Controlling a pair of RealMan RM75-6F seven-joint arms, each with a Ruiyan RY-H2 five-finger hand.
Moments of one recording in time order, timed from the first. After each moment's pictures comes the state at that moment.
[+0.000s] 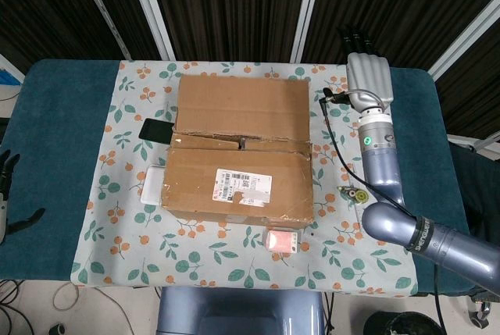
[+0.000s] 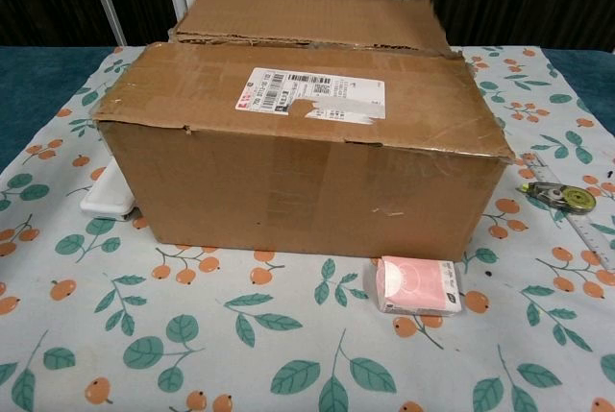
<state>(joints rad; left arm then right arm) -0.13 -1.18 -0.12 -1.50 1.43 1.52 -0.01 0.92 -1.25 0.60 -1.60 -0.59 1.09 -0.56</state>
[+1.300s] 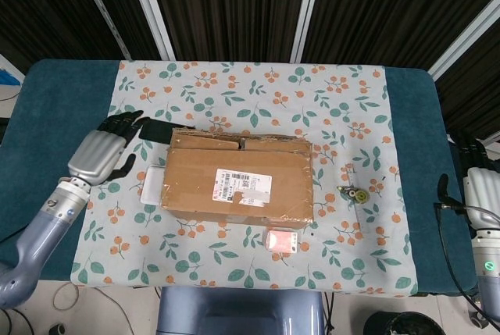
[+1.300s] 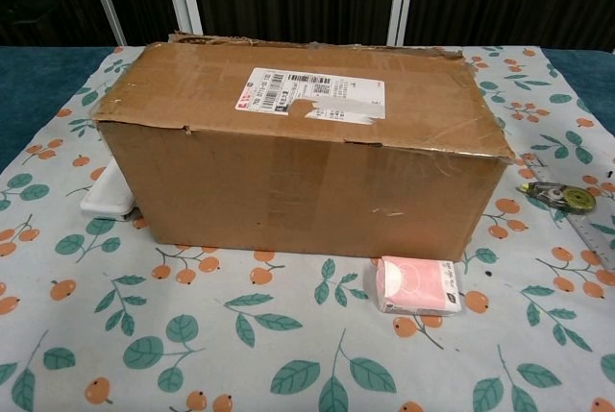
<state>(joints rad) -0.64 -1.02 -0.30 -1.84 1.13 0.86 0.31 0.26 -0.95 0.22 -1.86 -1.18 1.38 0.02</state>
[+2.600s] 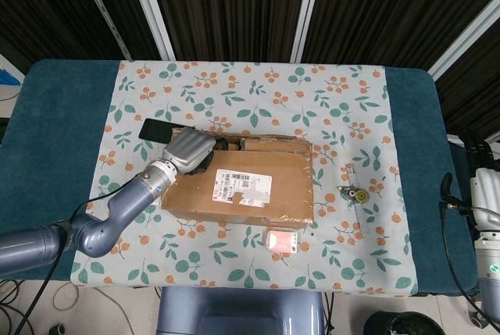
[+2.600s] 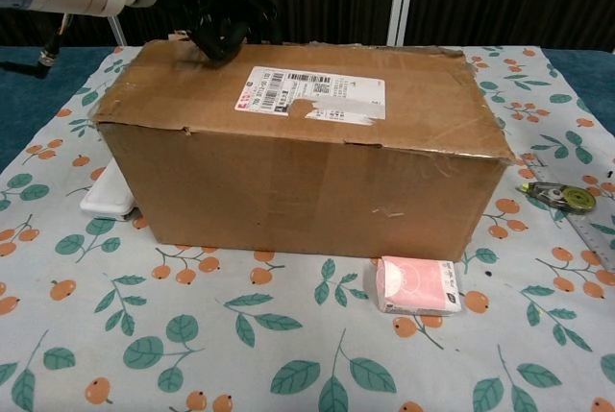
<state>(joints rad) -1.09 -1.26 -0.23 -1.65 0.82 0.66 0.36 0.22 -0.96 0.25 -1.85 -1.21 1.40 0.11</state>
